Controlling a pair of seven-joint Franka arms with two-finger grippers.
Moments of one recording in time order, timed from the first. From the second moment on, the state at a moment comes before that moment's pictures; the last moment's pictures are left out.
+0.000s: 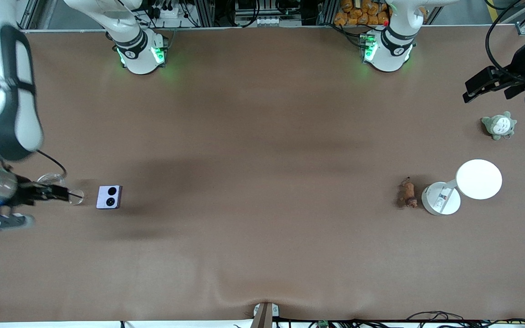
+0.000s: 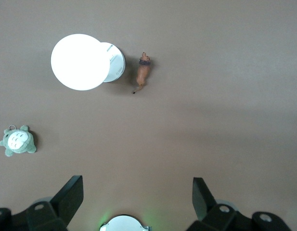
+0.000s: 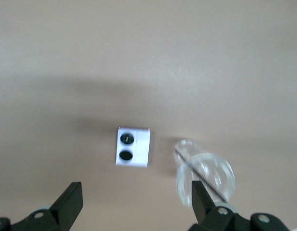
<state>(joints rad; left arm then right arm) 0.00 -0.07 -0.08 -1.56 -0.02 1.47 -0.18 -0.01 0.38 -0.08 -1.40 -0.02 1.73 -0.21</state>
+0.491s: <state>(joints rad) 0.00 -0.06 -0.08 -1.57 -0.02 1.47 -0.19 -0.03 0.03 -0.09 -1.54 0.03 1.47 -0.02</state>
